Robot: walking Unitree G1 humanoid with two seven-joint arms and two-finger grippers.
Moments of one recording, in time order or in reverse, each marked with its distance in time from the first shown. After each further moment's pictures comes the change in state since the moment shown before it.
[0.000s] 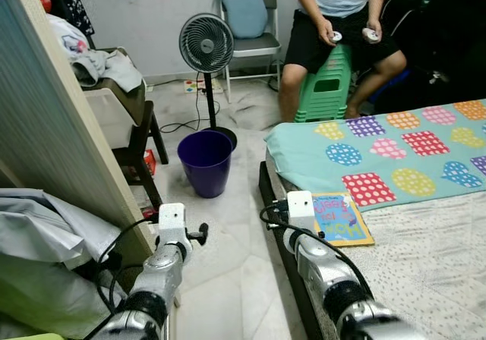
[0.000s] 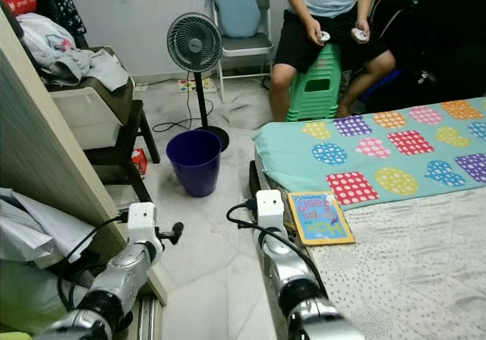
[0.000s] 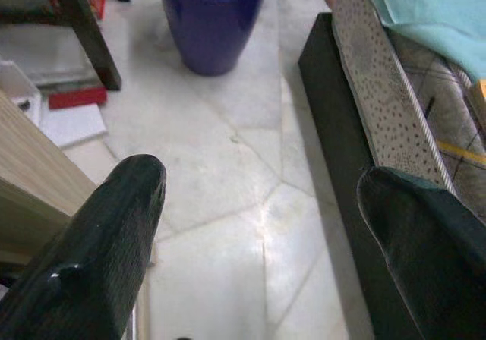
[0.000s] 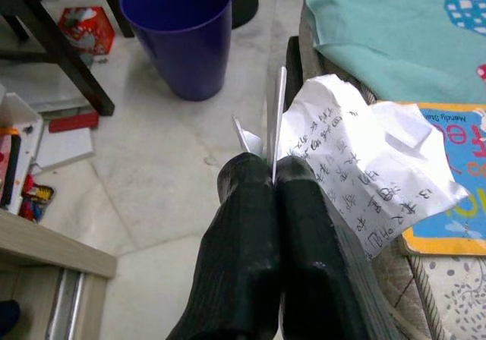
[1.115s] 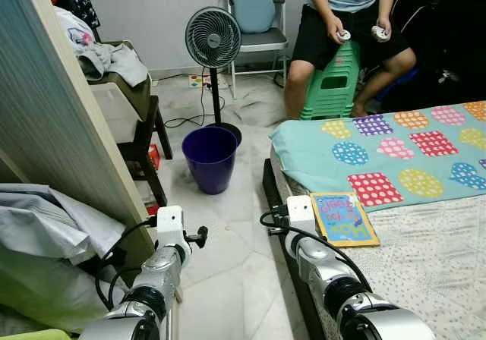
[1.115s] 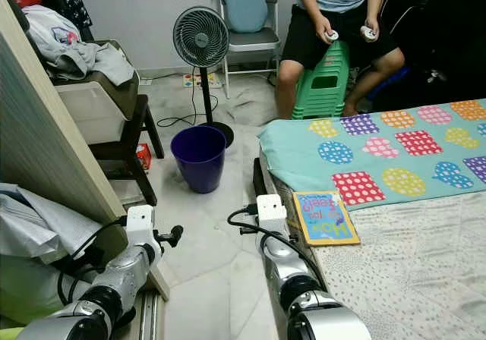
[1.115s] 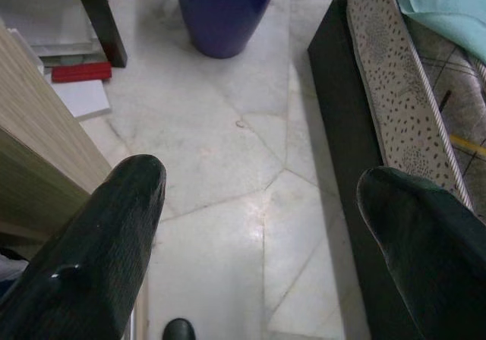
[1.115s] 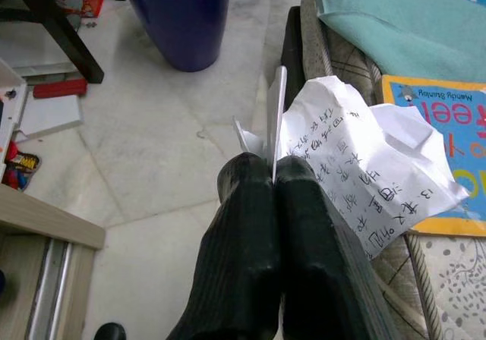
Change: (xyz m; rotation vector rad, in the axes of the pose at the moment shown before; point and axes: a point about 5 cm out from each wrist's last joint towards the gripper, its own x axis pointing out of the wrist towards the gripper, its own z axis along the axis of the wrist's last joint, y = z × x) left arm 0.001 0.006 -0.006 -0.033 0.029 0.008; right arm 0.001 -0.004 -0.010 -0.039 0.058 -0.025
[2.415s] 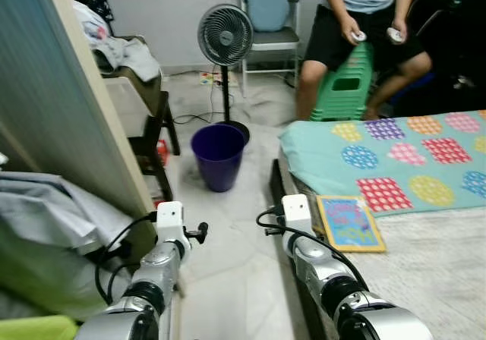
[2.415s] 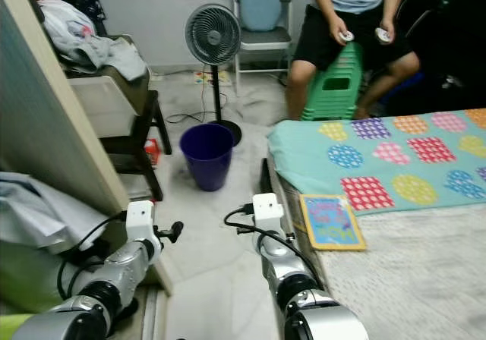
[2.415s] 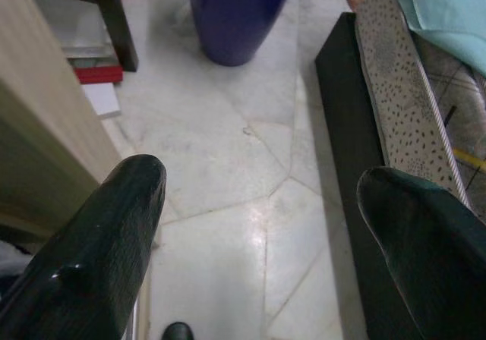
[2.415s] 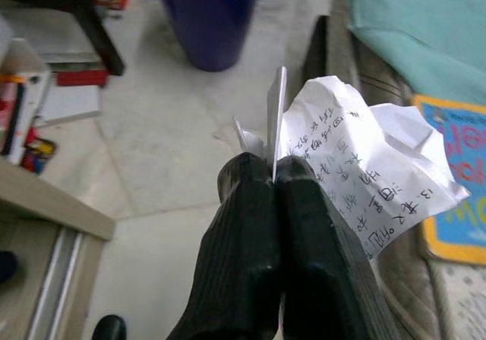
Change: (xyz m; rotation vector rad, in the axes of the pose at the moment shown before) left arm 0.002 -0.007 0.007 0.014 -0.010 -0.036; right arm 0.000 0.004 0.001 -0.027 -0.001 0.010
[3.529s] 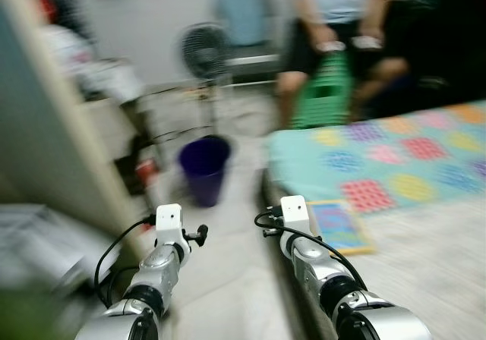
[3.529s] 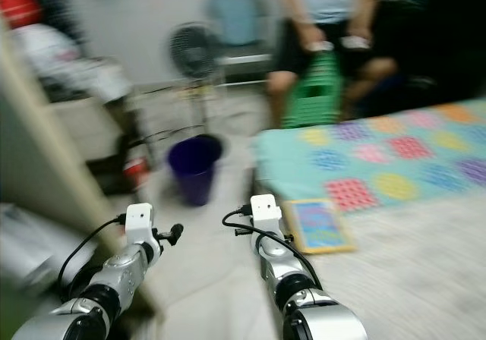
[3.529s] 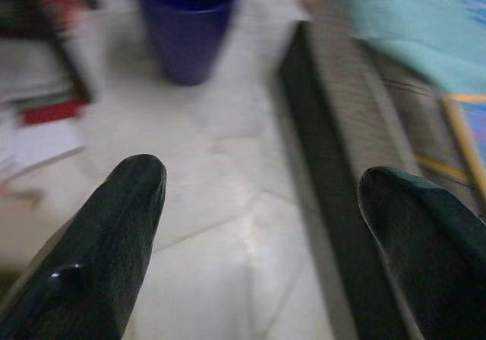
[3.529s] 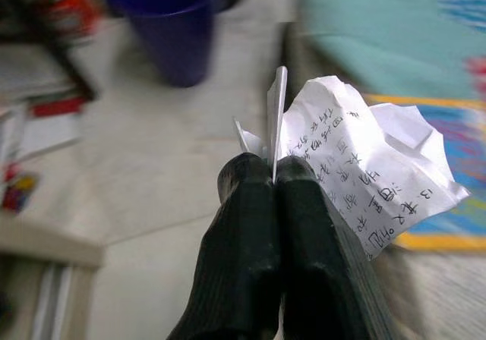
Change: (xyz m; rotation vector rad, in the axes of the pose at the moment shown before) left arm -0.001 0.004 -0.003 -0.013 0.005 -0.002; right arm 0.001 0.002 0.001 0.018 0.017 0.001
